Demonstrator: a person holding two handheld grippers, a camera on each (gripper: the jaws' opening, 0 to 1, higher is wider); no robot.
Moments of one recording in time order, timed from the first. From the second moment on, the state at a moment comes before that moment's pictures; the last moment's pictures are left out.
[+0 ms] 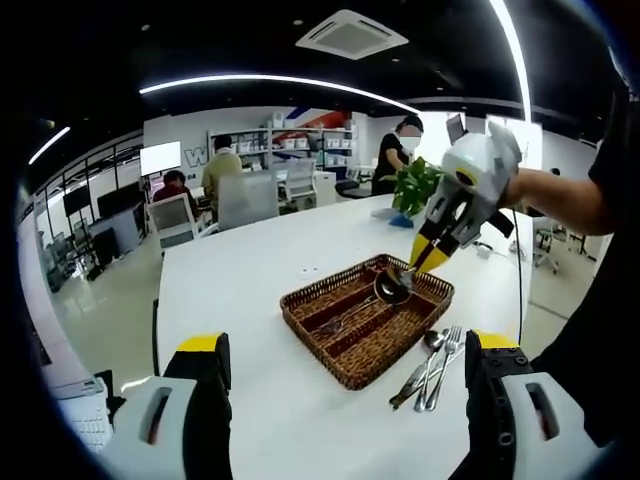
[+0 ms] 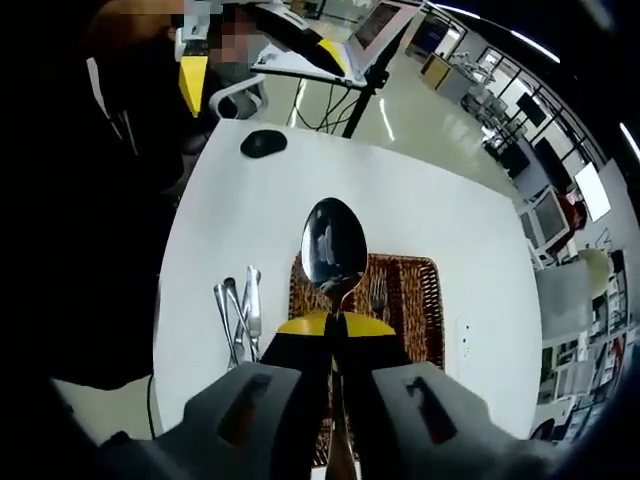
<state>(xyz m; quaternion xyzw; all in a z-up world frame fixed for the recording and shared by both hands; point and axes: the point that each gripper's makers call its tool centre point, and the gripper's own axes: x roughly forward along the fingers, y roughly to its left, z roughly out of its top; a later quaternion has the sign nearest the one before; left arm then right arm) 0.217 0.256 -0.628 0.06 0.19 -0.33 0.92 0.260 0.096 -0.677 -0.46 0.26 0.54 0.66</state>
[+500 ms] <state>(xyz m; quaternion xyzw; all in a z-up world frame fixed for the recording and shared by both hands) 0.222 0.254 -0.634 0.05 0.20 -0.34 0.92 0.302 0.091 -0.671 -0.48 0.25 0.52 0.65</state>
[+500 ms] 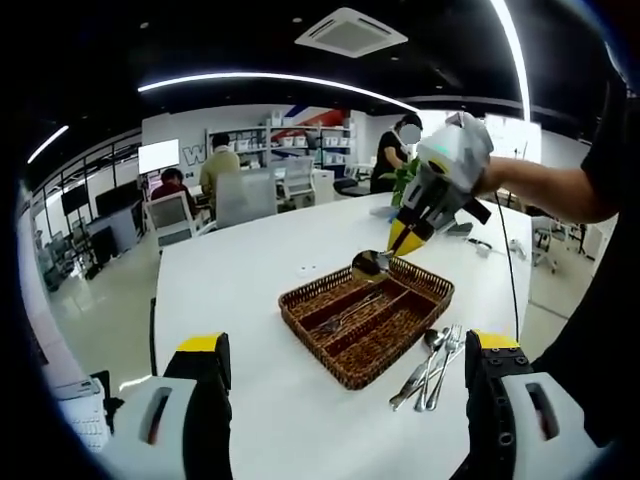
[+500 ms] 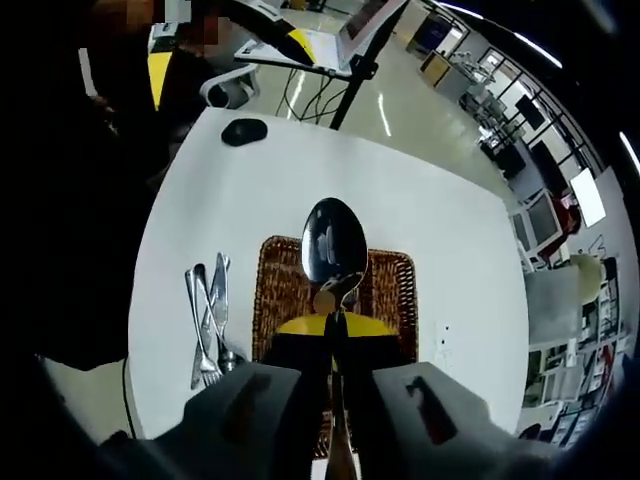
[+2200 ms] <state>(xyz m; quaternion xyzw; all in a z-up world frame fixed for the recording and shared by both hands) 0.221 0.315 -0.653 0.05 0.21 -0.26 0.94 0.459 0.080 -0.699 -0.54 0.24 0.50 0.64</state>
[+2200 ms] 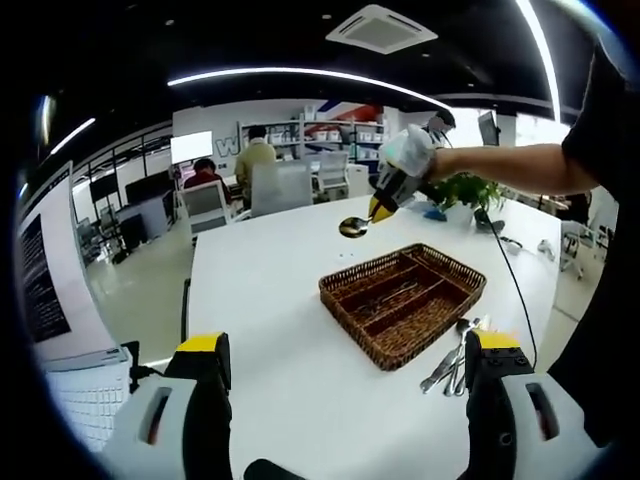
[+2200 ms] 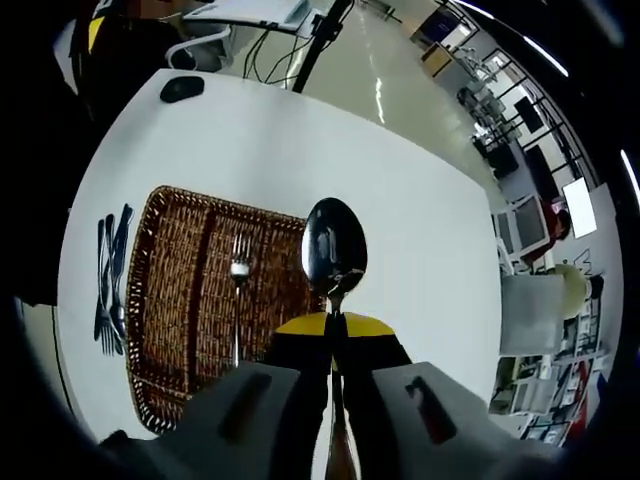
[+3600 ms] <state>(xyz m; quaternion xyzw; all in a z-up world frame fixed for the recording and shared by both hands) 0.224 0.327 -0.661 0.06 0.22 -0.24 0.94 0.468 0.094 -0.815 -0.50 0.30 0.51 0.63</state>
